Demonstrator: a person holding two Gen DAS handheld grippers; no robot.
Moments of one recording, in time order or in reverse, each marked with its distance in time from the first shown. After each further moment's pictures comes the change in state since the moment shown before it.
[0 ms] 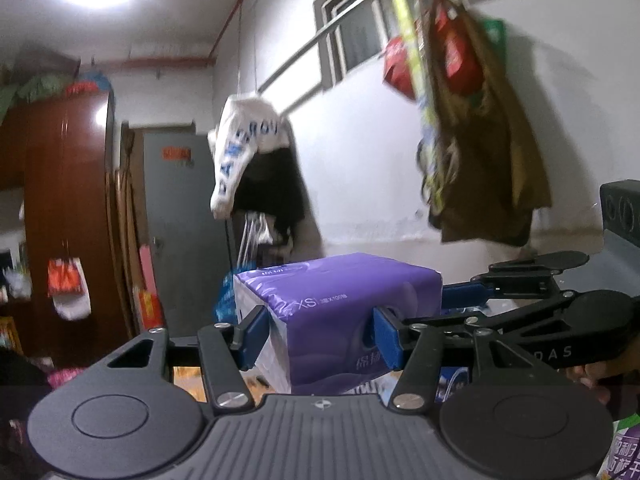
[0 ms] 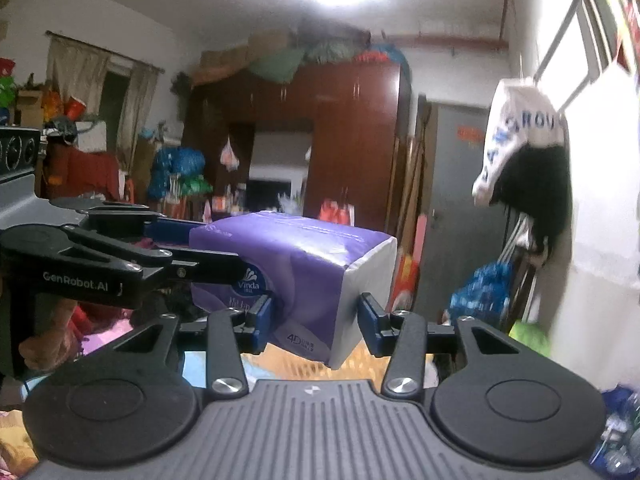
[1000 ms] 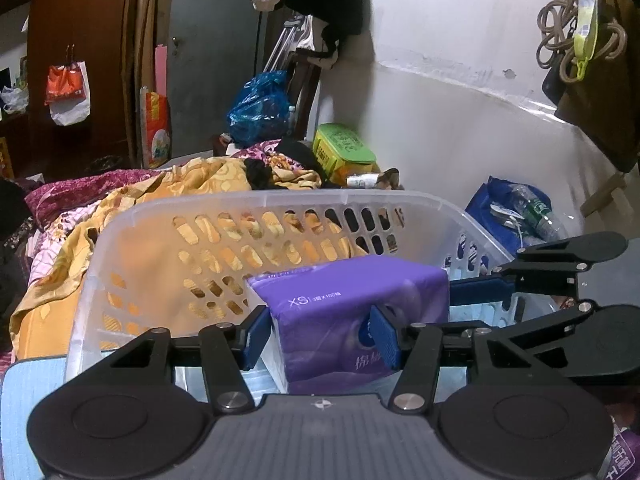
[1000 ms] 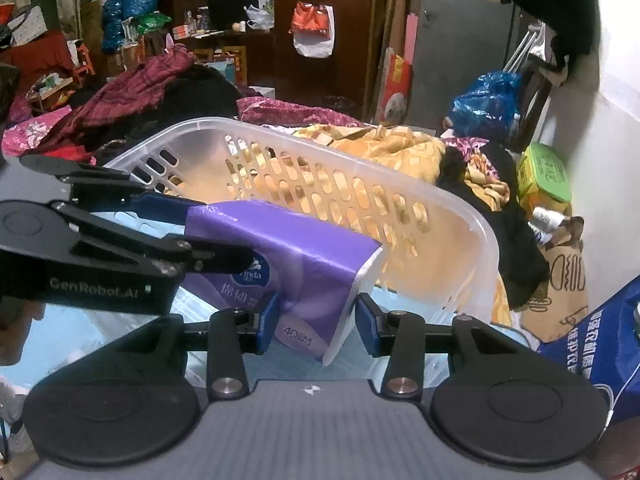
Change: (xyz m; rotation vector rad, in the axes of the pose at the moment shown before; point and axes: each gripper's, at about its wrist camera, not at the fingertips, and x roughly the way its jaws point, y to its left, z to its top) left arm 0.152 0.089 -0.076 -0.249 0.550 0.014; right arm 0.122 -0.023 -0.031 0.096 0.587 -0.039
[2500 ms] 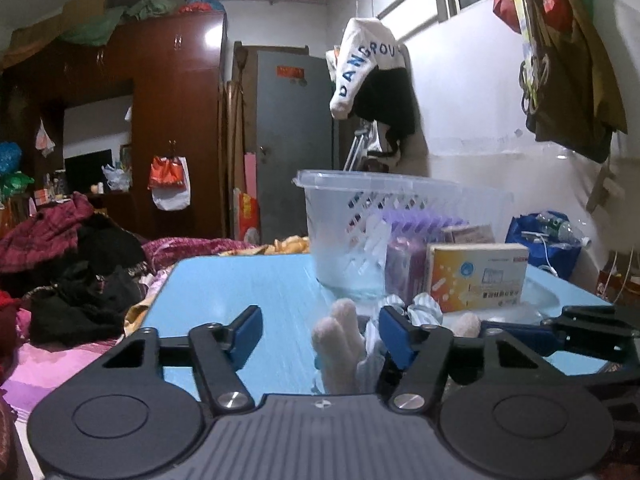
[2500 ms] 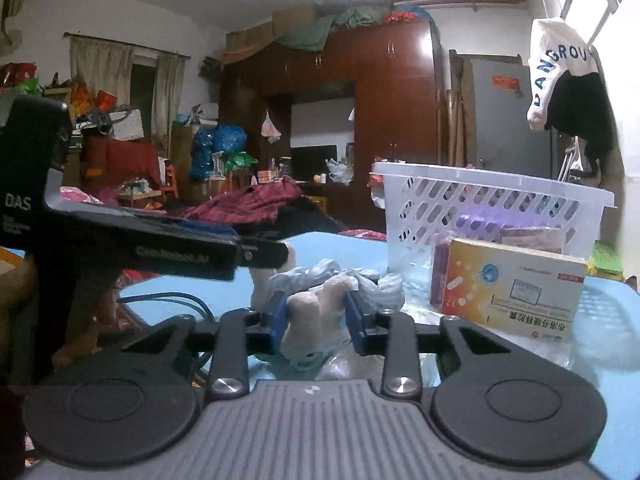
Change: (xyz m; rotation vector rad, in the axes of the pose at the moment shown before) left arm -0.181 -0.001 -0.244 0.019 -0.397 0.263; right arm -0.095 0.179 -0.217 -0.063 -0.564 0.153
